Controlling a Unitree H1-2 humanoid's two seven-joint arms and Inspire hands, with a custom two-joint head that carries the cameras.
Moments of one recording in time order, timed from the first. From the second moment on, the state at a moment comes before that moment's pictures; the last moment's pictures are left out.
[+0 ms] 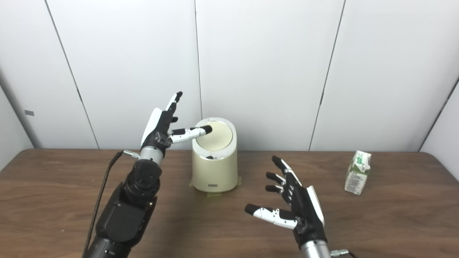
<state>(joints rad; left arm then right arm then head) -0.71 0.07 -0.12 0.35 0.40 0.24 0.12 -0.09 -0.02 0.03 -0.23 -0.12 0.11 0.01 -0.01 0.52</state>
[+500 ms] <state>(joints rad) -0.71 0.10 -0.17 0.43 0.47 0.22 0.15 -0.10 0.01 0.04 -0.26 -0.15 0.12 -0.01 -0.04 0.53</state>
